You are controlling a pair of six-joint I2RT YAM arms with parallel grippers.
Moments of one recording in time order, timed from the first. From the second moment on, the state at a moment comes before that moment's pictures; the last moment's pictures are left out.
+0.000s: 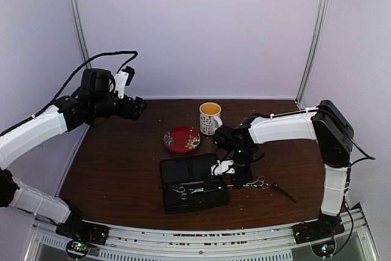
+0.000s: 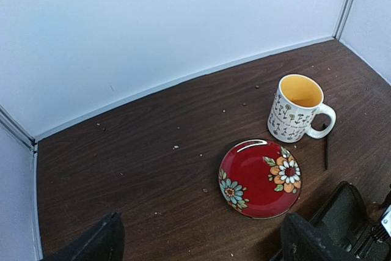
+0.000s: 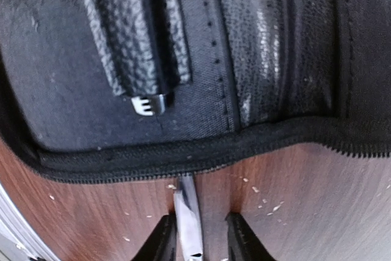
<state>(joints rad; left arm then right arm) -0.54 1.26 1.11 -0.32 -0.11 -0.01 0.86 1.97 1.35 -0.99 -0.07 -0.70</state>
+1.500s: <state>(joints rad) -0.54 1.25 1.11 -0.32 -0.09 -0.01 0.77 1.84 1.17 -0.88 0.04 -0.65</state>
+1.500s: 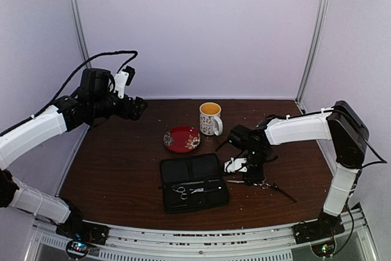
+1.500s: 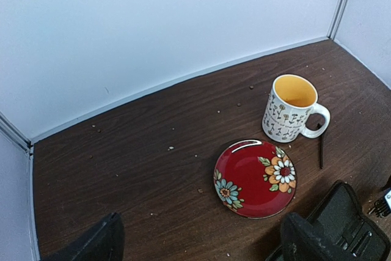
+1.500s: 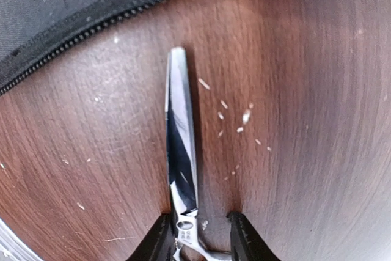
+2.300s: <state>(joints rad) -0.60 1.36 1.21 -0.44 -0.20 0.00 0.78 1.78 1.29 -0.96 0.10 -0.66</state>
